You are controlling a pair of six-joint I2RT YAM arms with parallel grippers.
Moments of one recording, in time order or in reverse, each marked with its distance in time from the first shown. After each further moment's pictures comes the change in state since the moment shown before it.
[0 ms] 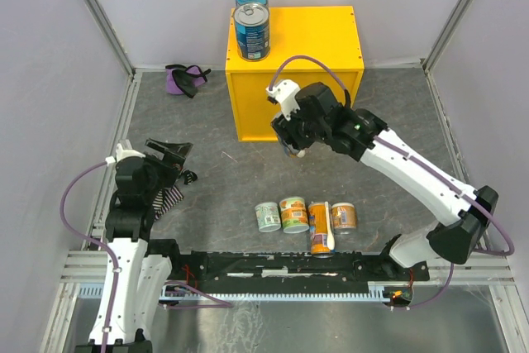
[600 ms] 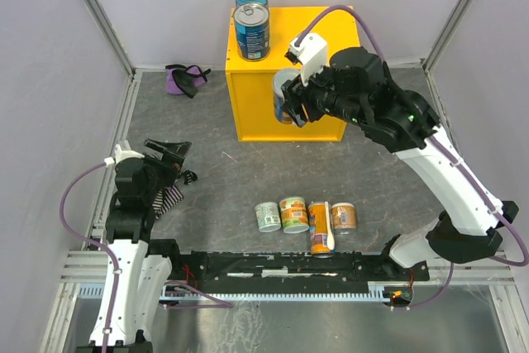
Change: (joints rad) left arm 0.000 -0.013 -0.011 0.021 -0.012 -0.012; right arm 0.027 0.006 0.484 -0.157 -0.005 0.027
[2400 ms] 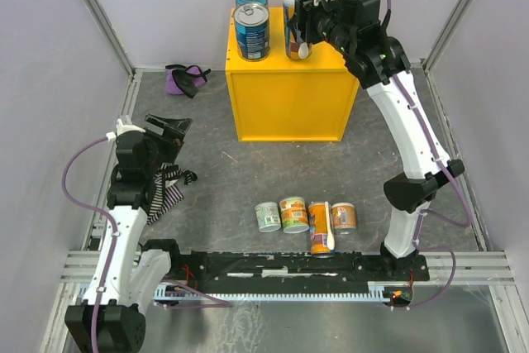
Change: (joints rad) left arm 0.000 0.251 0.117 0.188 0.028 -0.008; right arm -0.315 0.412 0.460 0.221 -0.041 0.091
